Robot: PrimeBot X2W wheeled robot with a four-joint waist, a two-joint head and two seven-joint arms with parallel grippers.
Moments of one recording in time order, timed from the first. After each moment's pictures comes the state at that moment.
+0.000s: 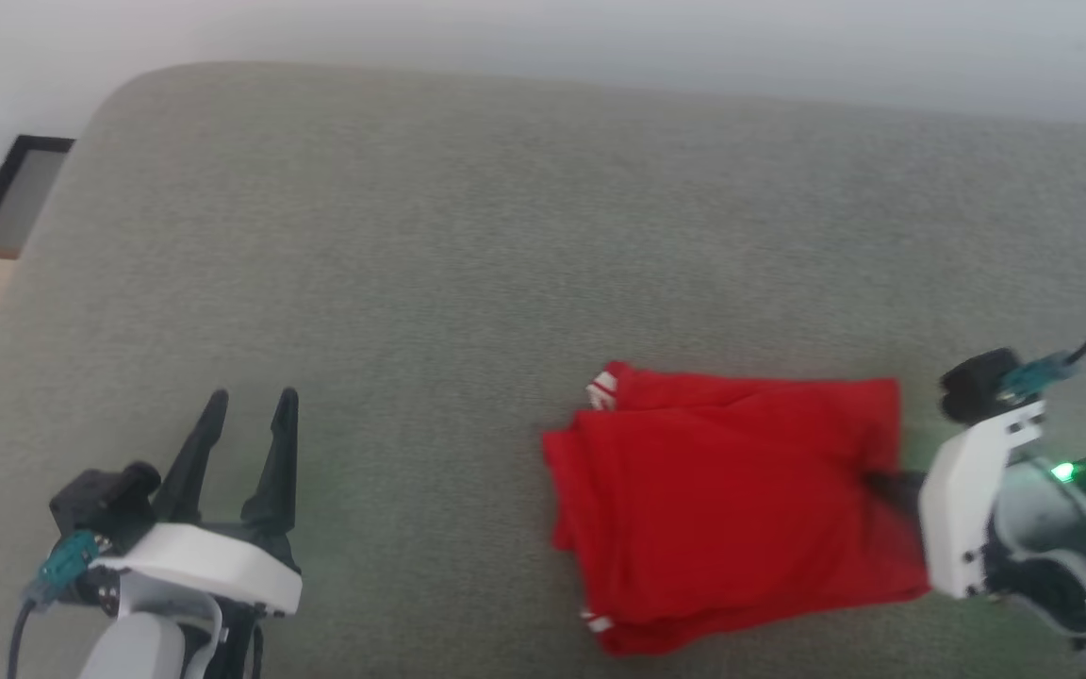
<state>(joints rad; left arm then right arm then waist) -0.16 0.24 -0.06 0.29 -0.48 -0.13 -0.26 -0.29 -0.48 0.30 0.17 0.69 0.13 0.69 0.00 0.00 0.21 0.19</state>
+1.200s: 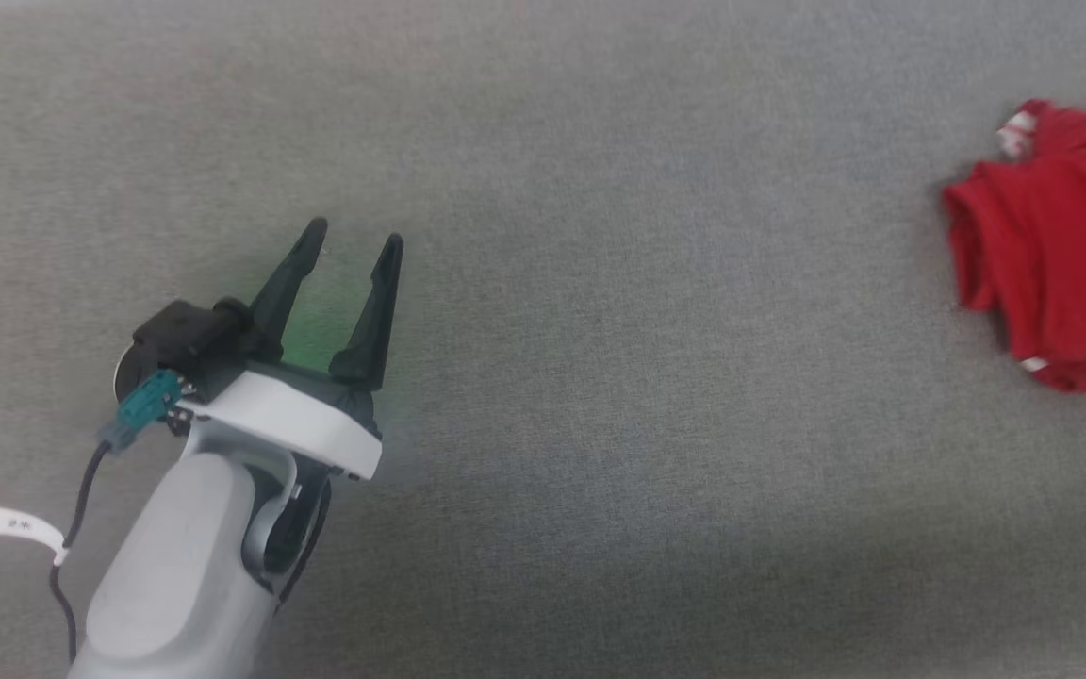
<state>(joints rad) -0.45 0.25 -0.26 0.30 -0.47 -0.13 -0.26 -0.68 -0.85 0.21 0.57 0.49 0.13 0.35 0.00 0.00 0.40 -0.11</state>
